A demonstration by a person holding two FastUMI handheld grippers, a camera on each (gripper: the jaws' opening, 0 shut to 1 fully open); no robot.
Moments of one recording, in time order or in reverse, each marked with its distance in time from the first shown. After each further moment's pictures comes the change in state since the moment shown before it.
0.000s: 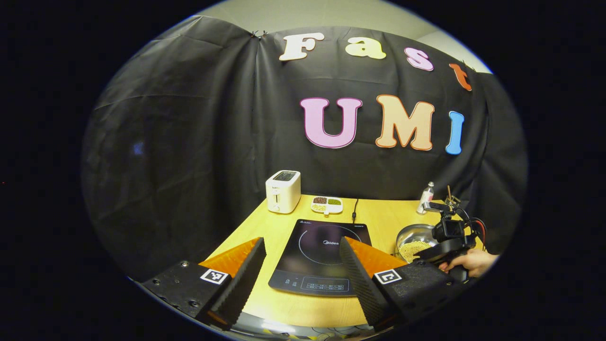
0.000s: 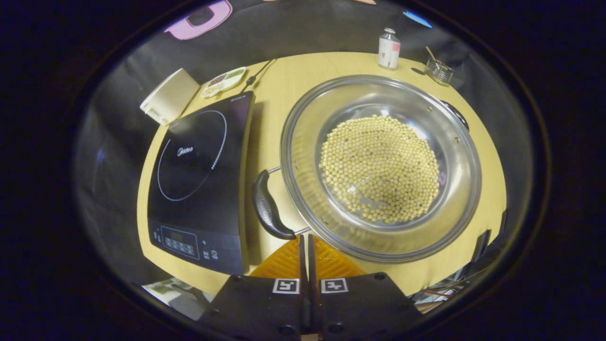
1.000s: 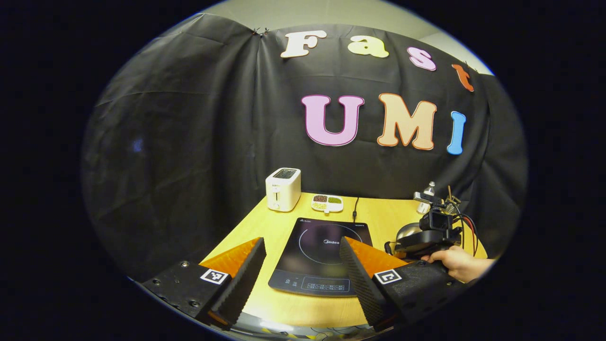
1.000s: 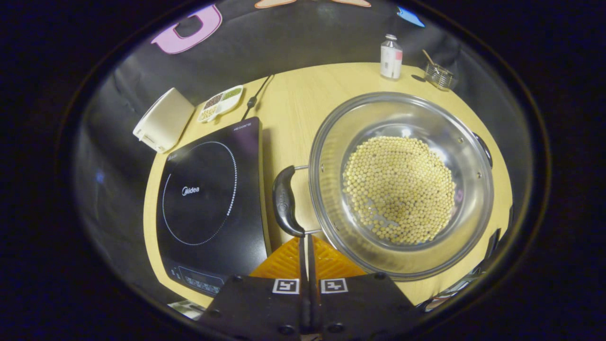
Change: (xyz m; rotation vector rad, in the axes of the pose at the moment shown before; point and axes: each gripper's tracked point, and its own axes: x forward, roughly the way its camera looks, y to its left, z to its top) left arm 0.007 0.001 0.004 -0.012 0.006 -0.013; right arm 0.017 0.031 0.044 0.036 -0.079 -0.010
